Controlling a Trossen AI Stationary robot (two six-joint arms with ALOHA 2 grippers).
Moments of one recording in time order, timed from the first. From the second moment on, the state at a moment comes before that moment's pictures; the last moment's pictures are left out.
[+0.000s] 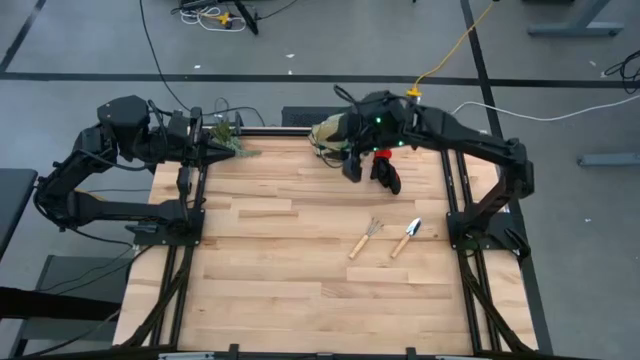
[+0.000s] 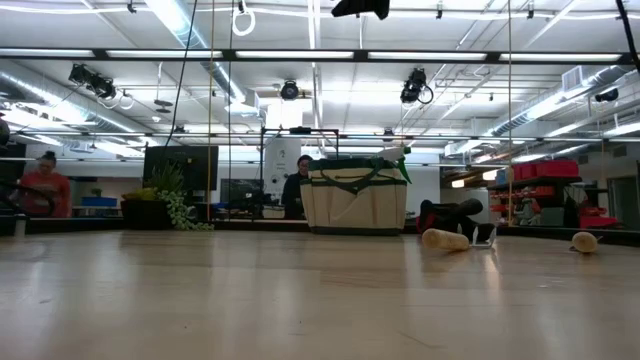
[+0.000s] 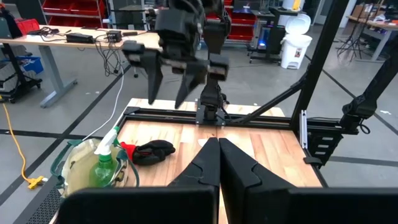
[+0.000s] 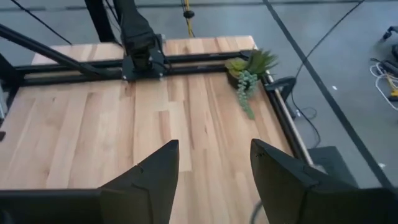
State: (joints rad) left arm 0.33 0.85 1.43 -0.76 0.27 0.01; right arm -0.21 1.62 1.84 -0.79 -0.07 -0.08
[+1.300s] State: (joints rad) left arm 0.33 0.85 1.43 -0.76 0.27 0.01; right arm 0.04 1.22 1.14 -0.55 -0.02 0.09
